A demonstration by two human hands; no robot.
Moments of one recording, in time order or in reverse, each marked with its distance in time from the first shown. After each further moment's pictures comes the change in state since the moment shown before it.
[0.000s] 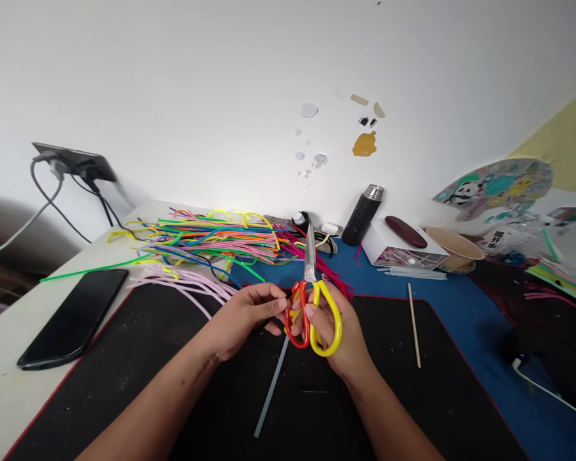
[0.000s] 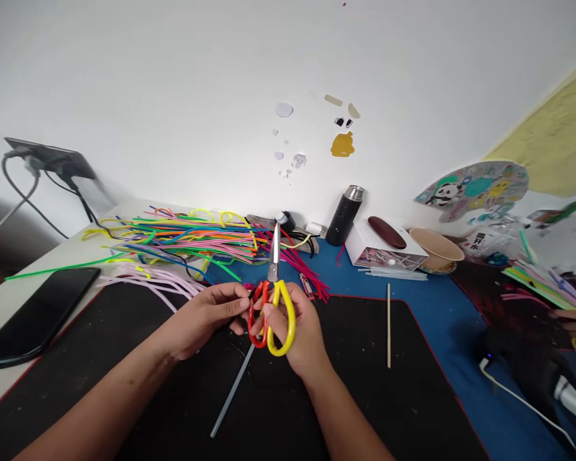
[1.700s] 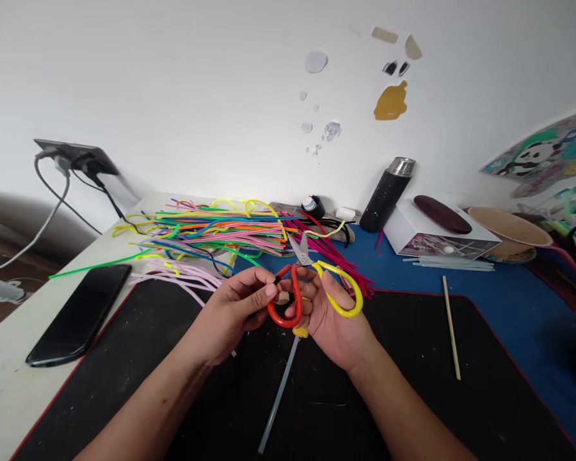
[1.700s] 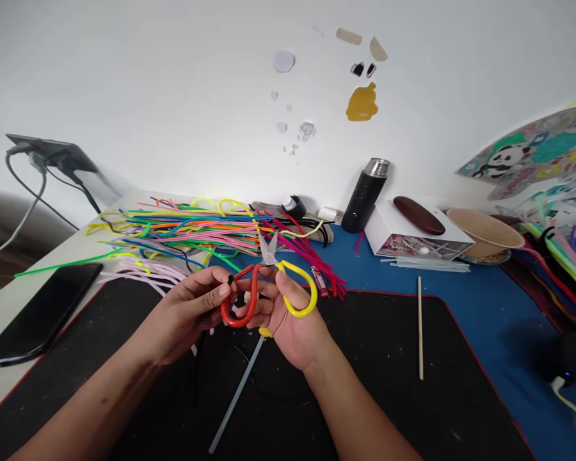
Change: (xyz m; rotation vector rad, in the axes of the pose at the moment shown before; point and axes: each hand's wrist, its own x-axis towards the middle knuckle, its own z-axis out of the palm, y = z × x) left_hand -0.003 0.009 0.000 -0.015 0.257 0.033; right_hand 0.037 0.015 -0.001 0.622 -0.181 0.355
